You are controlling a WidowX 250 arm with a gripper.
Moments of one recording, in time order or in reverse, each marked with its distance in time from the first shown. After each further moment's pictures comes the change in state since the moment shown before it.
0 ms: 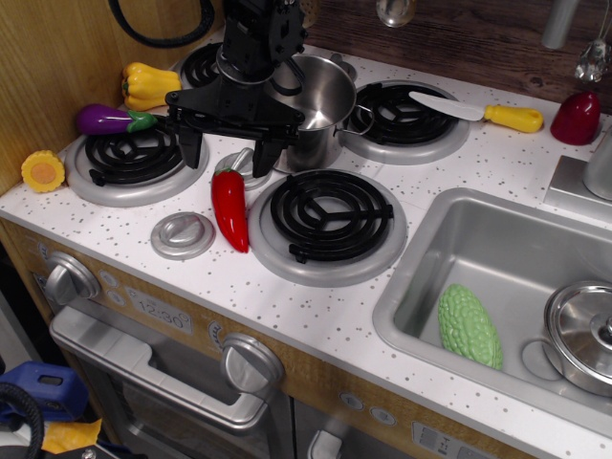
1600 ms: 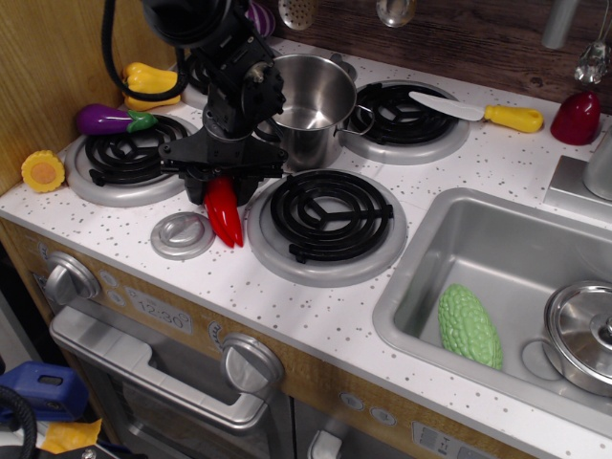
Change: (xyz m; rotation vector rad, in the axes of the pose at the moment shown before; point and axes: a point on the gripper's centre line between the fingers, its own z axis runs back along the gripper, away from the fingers) arm -0.004 0.001 -0.047 -0.023 -0.070 0.066
